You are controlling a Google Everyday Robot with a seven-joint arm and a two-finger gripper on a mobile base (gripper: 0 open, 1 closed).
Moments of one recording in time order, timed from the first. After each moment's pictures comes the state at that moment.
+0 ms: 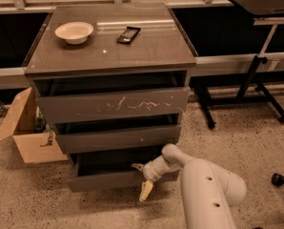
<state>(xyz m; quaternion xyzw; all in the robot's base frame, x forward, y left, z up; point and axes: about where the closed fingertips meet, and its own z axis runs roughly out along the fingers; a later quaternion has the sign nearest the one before) 0.597 0.011 0.199 -0.69 0.58 0.35 0.24</state>
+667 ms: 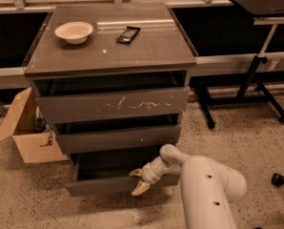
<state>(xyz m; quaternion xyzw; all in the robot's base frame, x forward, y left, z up) 0.569 0.024 0.207 -0.68 0.59 0.38 0.21</state>
